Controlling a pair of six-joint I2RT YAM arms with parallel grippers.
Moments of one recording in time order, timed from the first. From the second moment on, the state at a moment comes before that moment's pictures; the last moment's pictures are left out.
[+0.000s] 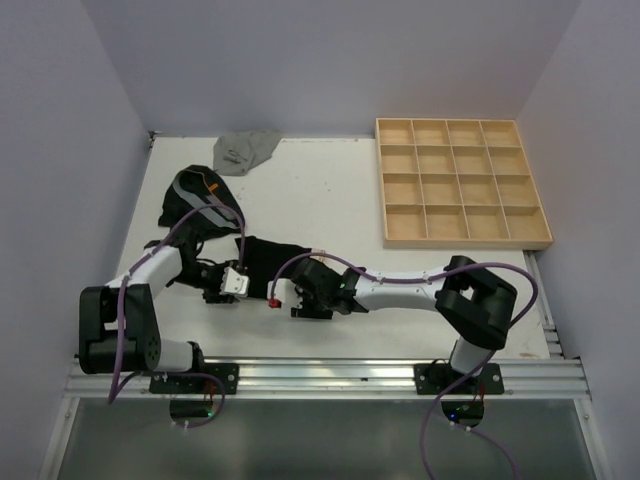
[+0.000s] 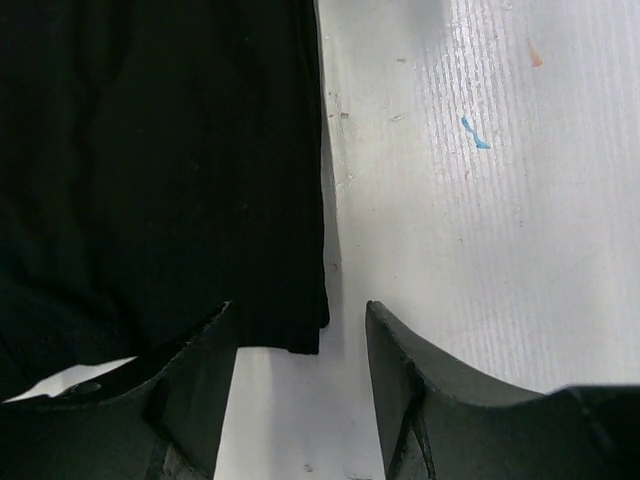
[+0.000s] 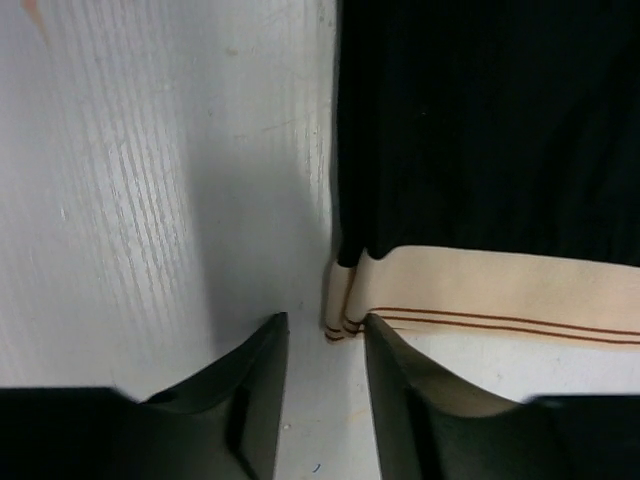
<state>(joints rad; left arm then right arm) 0.08 1.38 0.67 -0.87 0.80 1.84 1.12 1.73 0.99 -0.28 0.04 -0.47</state>
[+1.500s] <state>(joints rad) 0.03 1.61 1.06 -1.30 0.73 1.73 1.05 1.71 1.17 -0.54 -0.37 -0.33</state>
